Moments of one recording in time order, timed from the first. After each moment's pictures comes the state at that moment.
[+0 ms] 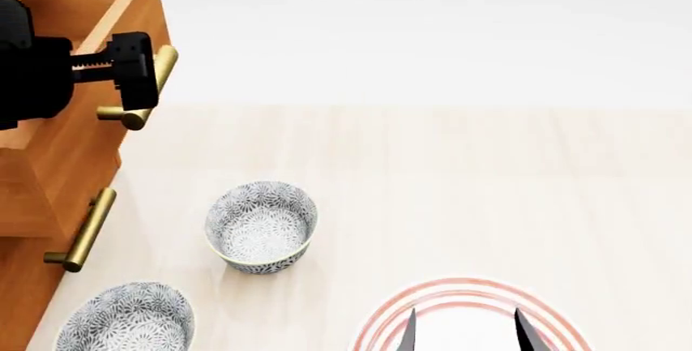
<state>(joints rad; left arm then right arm) -1.46 -0.02 -0.17 -0.67 0.25 -1.32 0.26 0.00 0.40 -0.29 -0.50 0.37 0.34 0.43</state>
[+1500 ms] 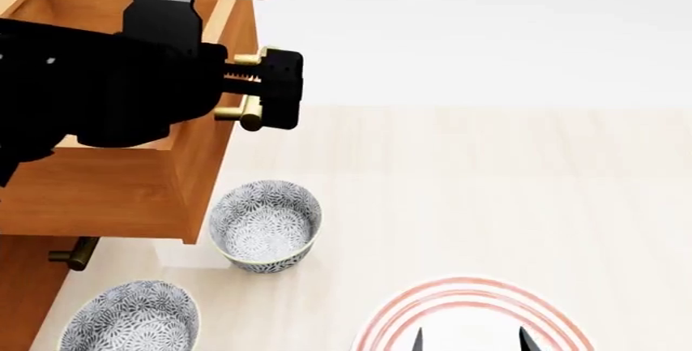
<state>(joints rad) -1.53 -0.08 0.69 -0.81 -1.06 -1.01 -0.42 -0.03 0.42 -0.29 -0.45 0.39 0.29 0.42</state>
